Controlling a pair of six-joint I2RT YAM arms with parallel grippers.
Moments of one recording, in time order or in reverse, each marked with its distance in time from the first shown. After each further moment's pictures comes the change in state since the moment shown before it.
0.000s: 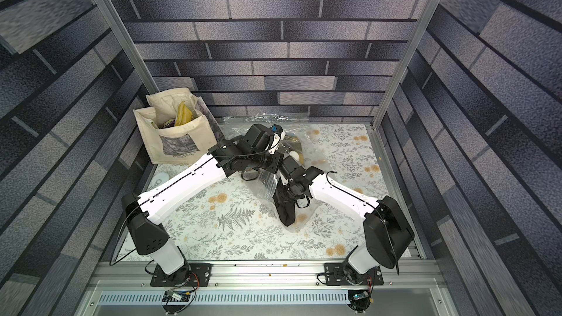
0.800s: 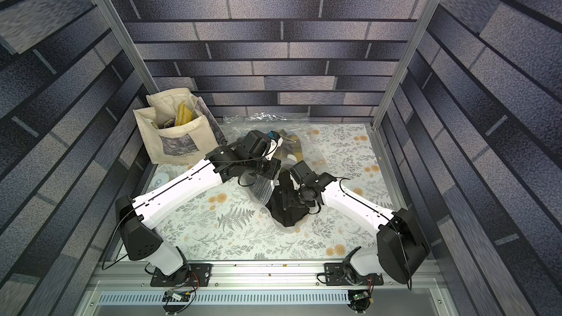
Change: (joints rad) left arm -0.004 -0.048 -0.118 0.033 0.037 -0.016; right arm -0.083 -0.135 -0.159 -0.071 0.073 0.062
